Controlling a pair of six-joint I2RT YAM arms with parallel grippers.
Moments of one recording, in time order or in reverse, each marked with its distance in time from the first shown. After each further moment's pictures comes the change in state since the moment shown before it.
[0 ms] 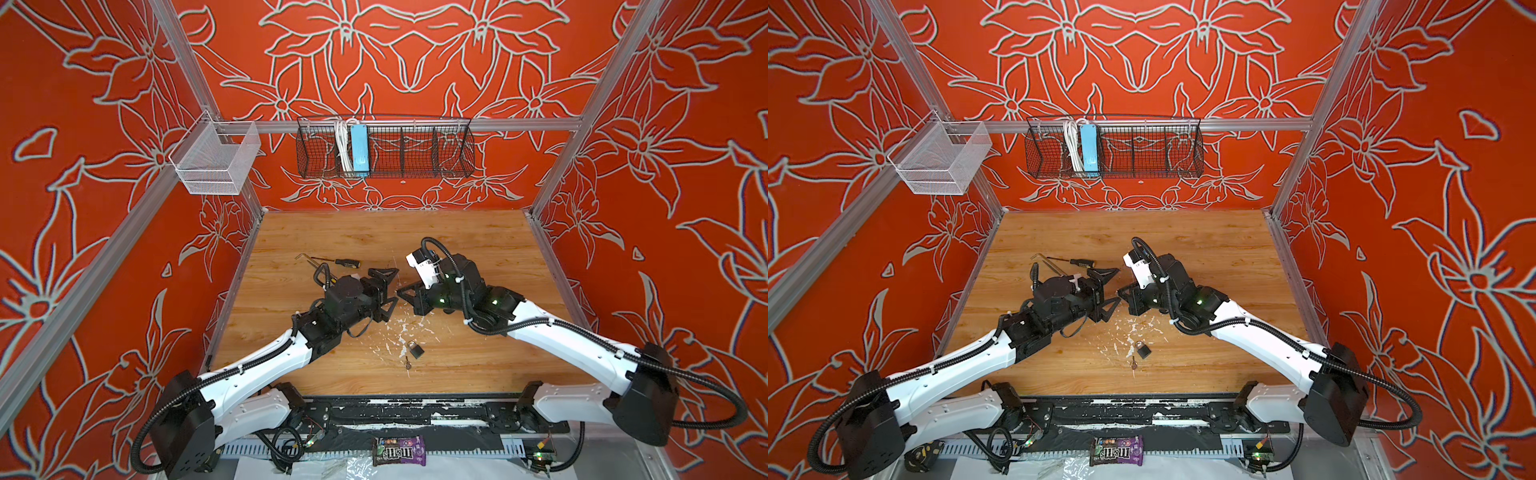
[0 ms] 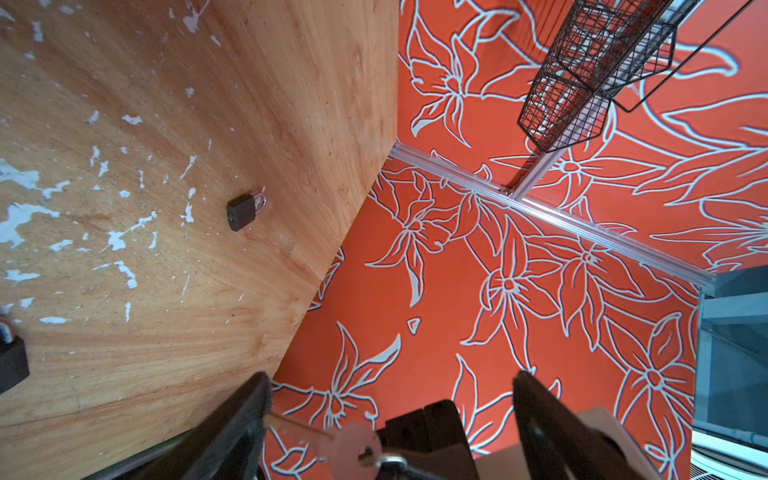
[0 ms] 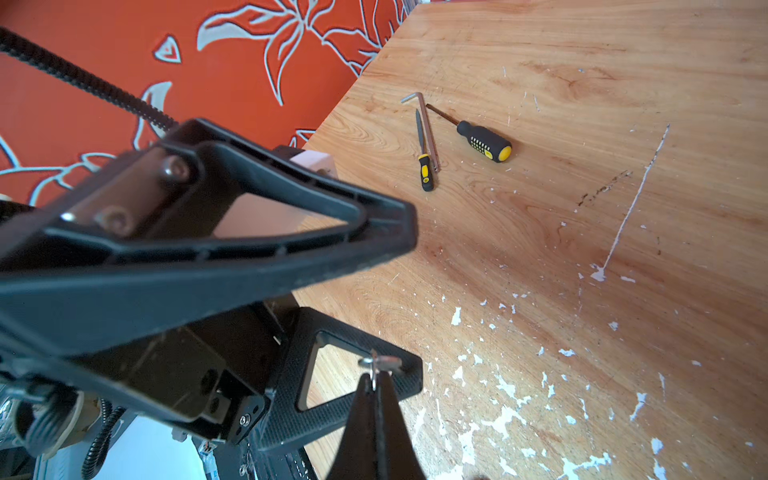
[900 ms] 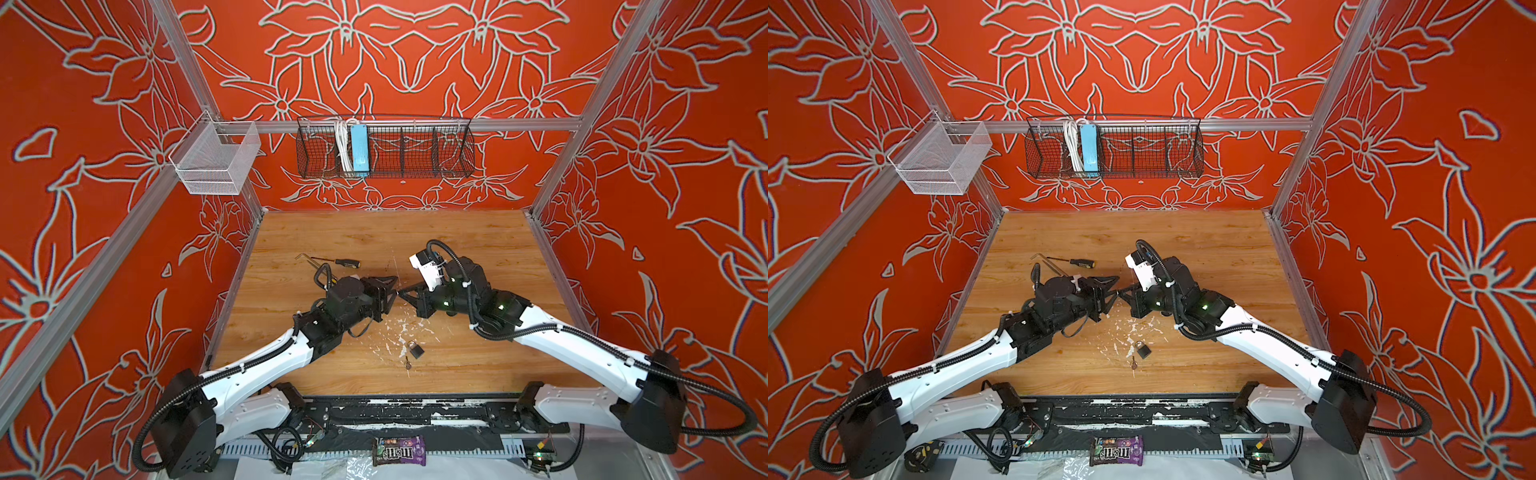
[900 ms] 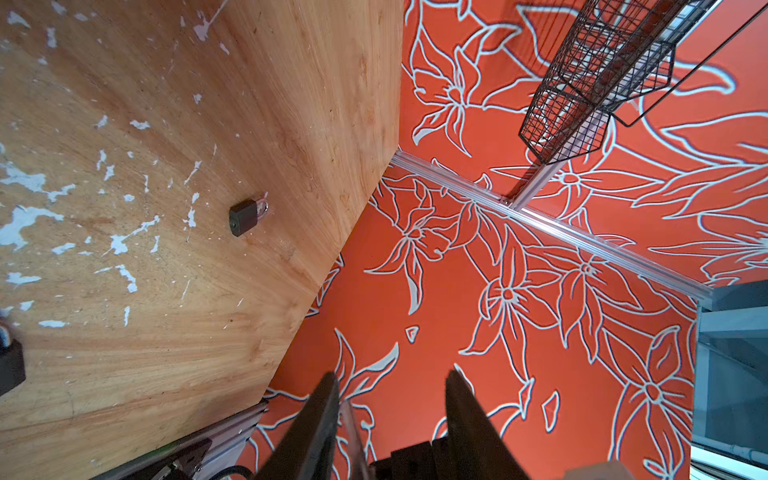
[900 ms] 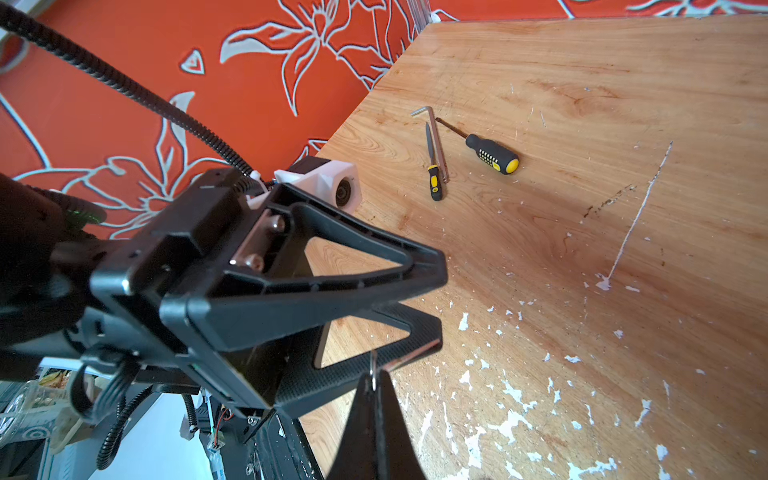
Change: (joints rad) left arm -0.005 0.010 0.000 0.000 -0.024 -0.022; right arm 0.011 -0.053 -0.036 0.024 0.000 0.000
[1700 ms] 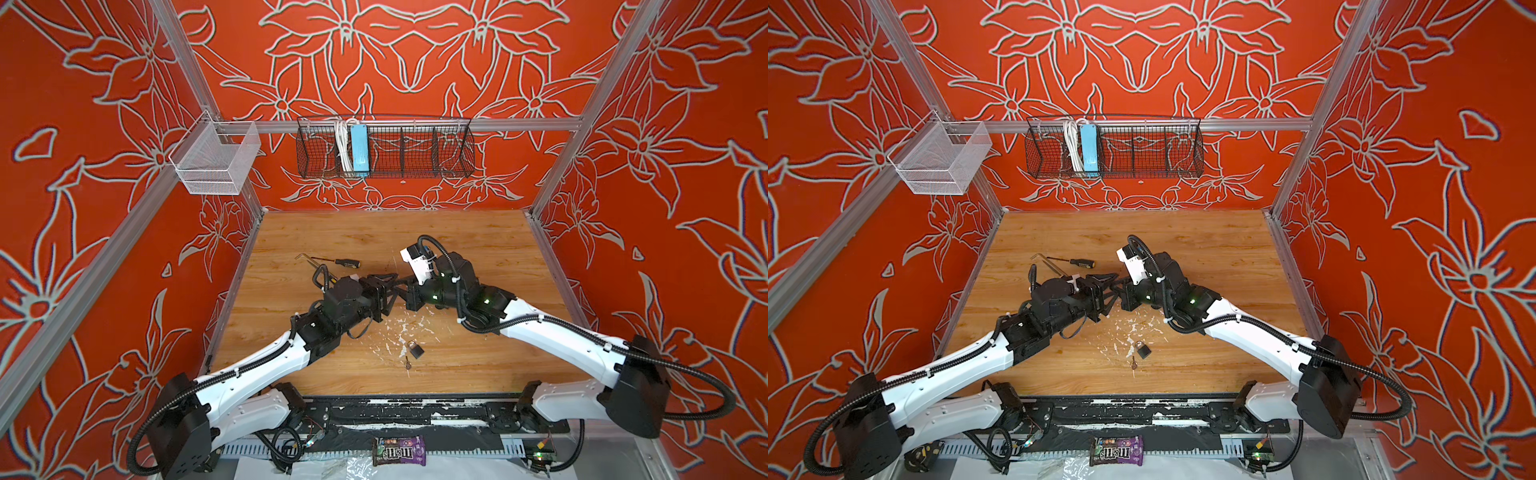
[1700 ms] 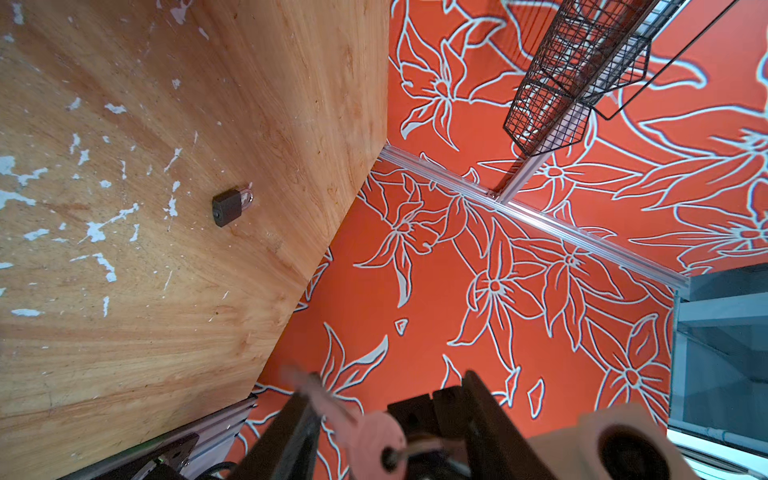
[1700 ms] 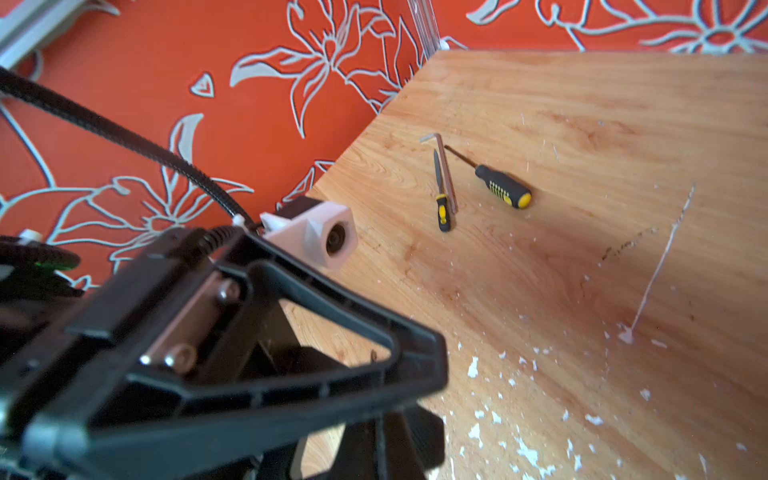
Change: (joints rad) left arm -0.014 -0.036 0.000 0.003 -0.018 -0.013; right arm 0.008 0.108 0.050 0.131 0.006 -0.004
